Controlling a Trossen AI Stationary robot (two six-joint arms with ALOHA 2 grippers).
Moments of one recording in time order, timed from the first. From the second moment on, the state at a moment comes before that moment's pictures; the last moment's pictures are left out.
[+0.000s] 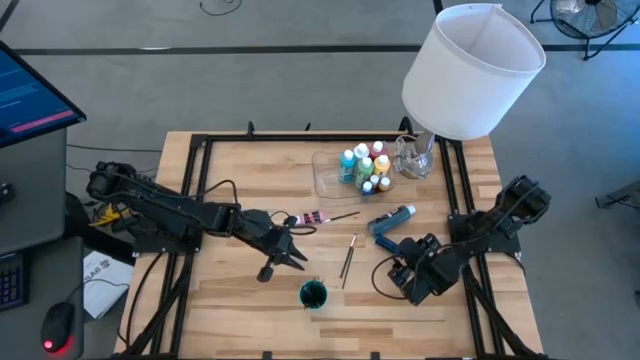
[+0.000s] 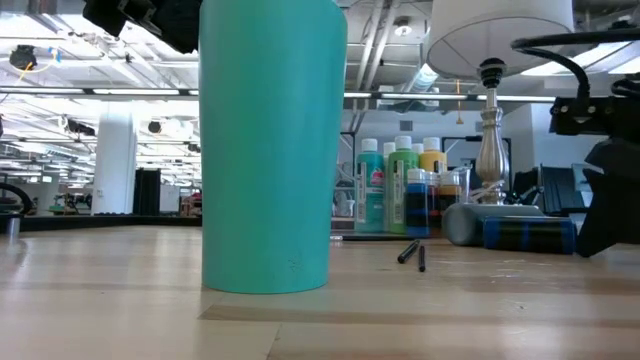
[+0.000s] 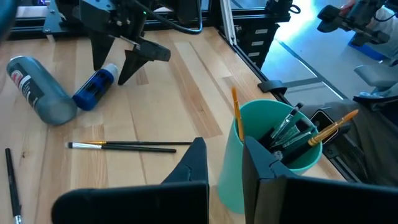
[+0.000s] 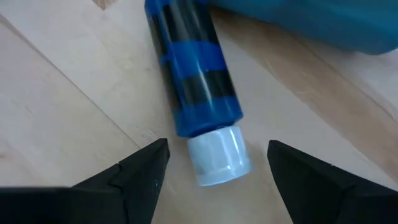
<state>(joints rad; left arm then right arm) -0.24 1.35 0.71 0.20 0.15 -0.03 0.72 1.63 0.69 -0.71 0.58 1.55</state>
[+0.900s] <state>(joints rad) -0.24 1.35 0.71 0.21 0.10 -0.01 0.70 1.64 0.77 -0.62 0.55 1.42</state>
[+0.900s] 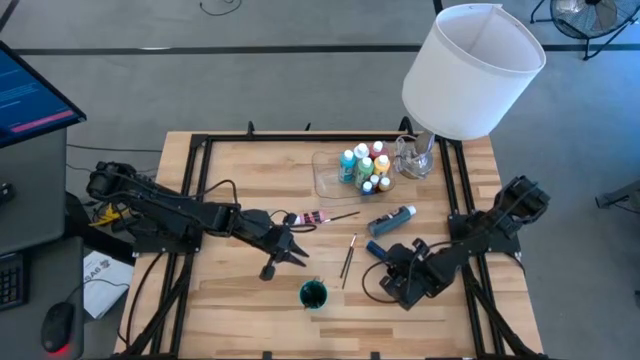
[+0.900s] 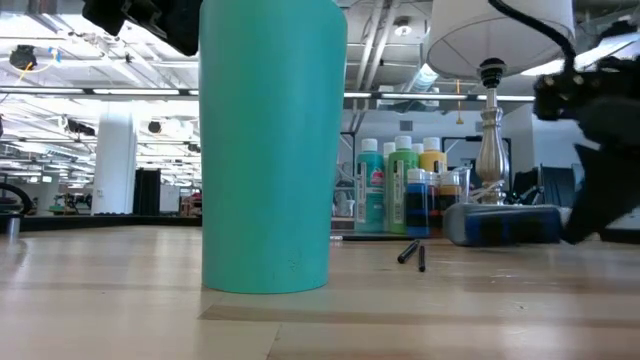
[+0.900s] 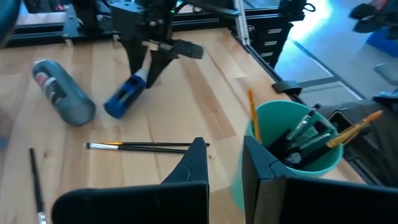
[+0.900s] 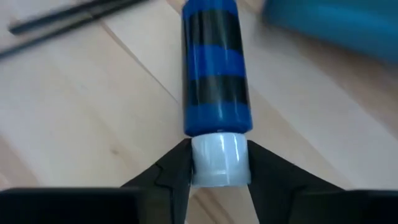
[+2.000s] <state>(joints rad) -0.24 1.35 0.68 0.23 -0.29 0.47 0.45 1.64 1.26 -0.80 0.55 0.95</state>
